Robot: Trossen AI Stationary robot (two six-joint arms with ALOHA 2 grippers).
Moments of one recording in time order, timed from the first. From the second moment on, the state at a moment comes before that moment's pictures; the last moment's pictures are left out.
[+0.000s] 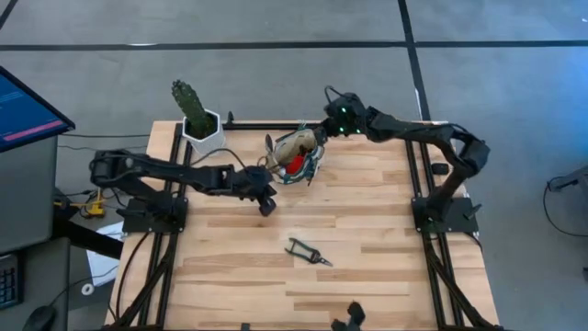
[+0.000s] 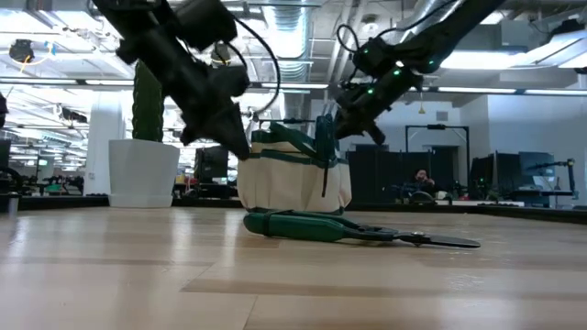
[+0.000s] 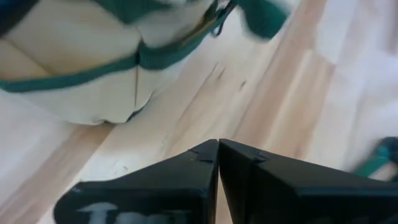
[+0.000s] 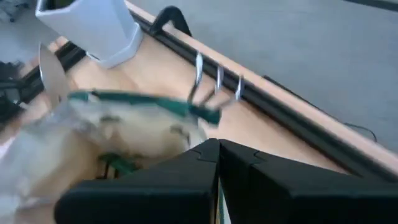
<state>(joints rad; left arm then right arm) 0.09 1.45 0.75 -0.10 -0.16 -0.45 -0.62 1.69 1.12 -0.05 -0.14 0.29</state>
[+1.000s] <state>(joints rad) 0.23 1.62 0.75 0.03 -0.24 -0.43 -0.64 1.93 1.32 -0.33 -0.37 0.21</state>
